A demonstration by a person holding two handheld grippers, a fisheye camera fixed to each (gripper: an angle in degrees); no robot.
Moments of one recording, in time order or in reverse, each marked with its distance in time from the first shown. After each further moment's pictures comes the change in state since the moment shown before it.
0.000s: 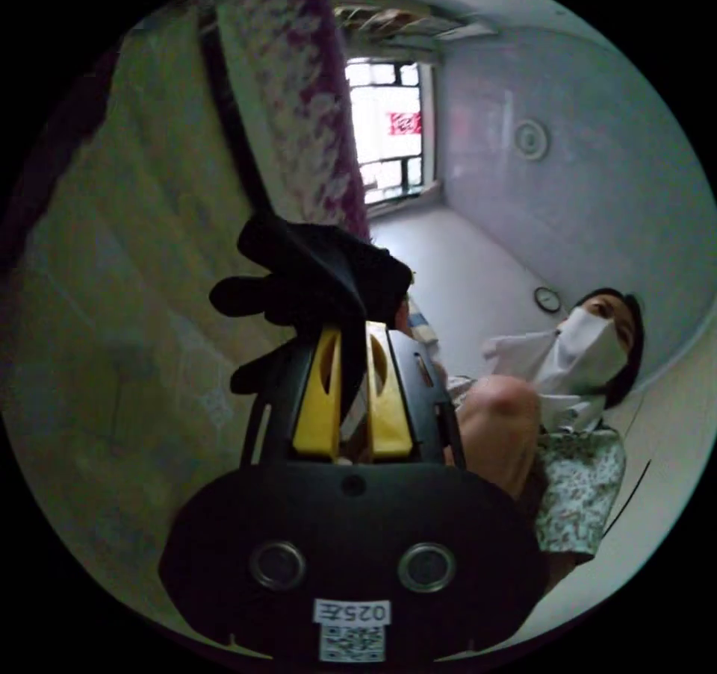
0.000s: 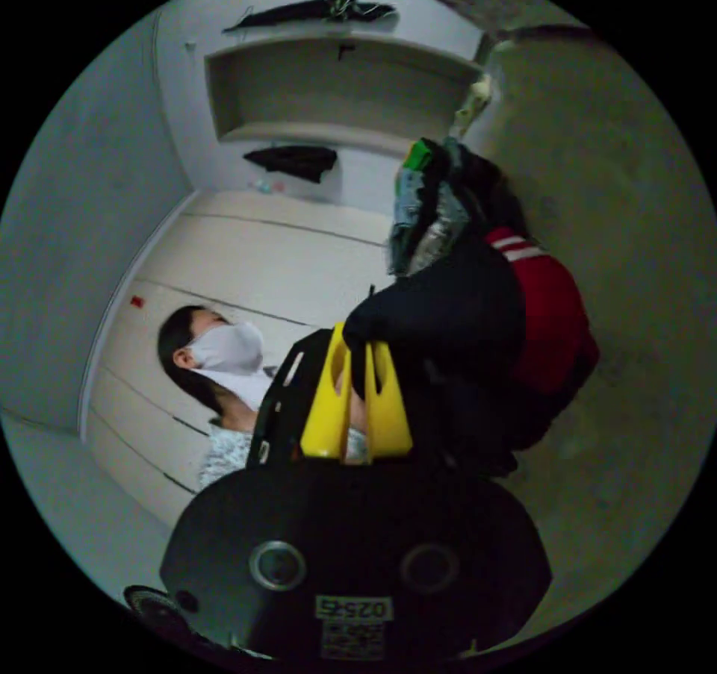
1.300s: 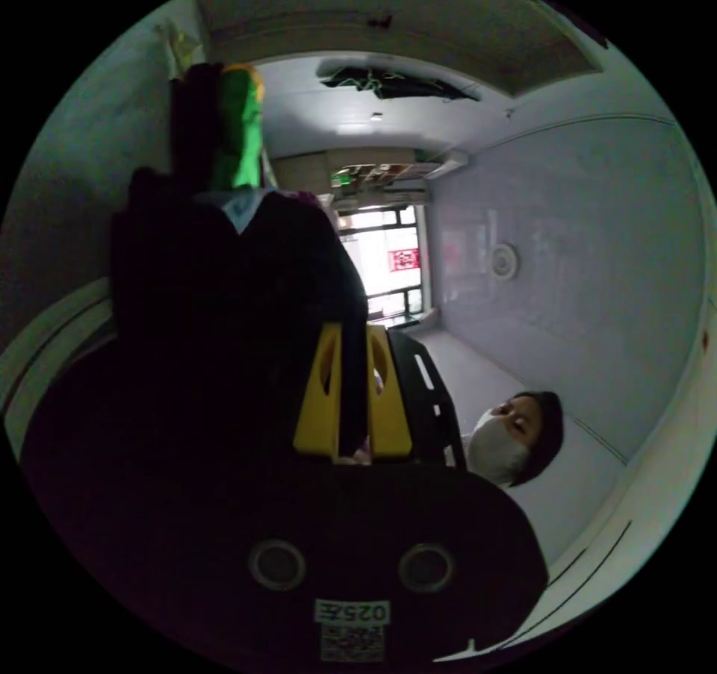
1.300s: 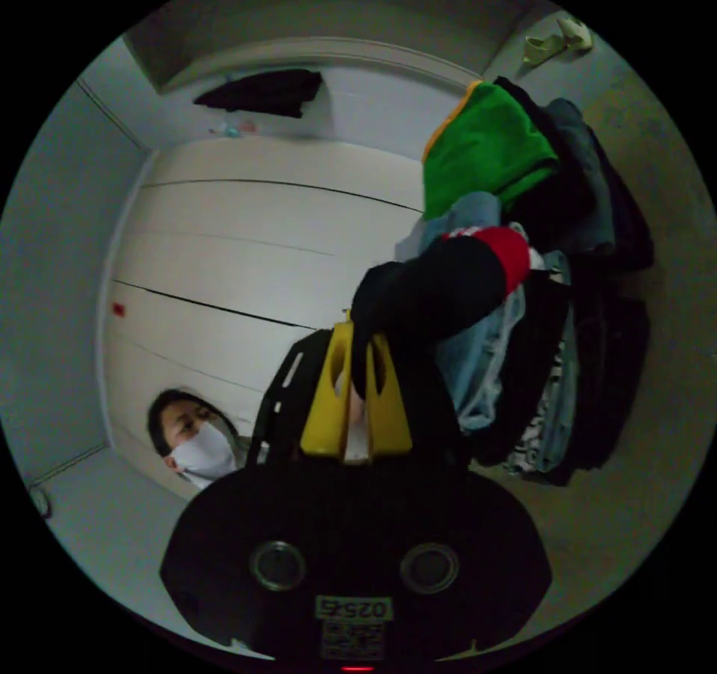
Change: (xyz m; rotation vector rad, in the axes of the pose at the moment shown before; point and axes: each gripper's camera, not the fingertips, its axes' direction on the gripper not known) left arm 0.210 0.183 -0.562 0.503 -0.084 -0.049; right arm 0.579 -0.617 0.689 -0.365 -0.051 -0.009
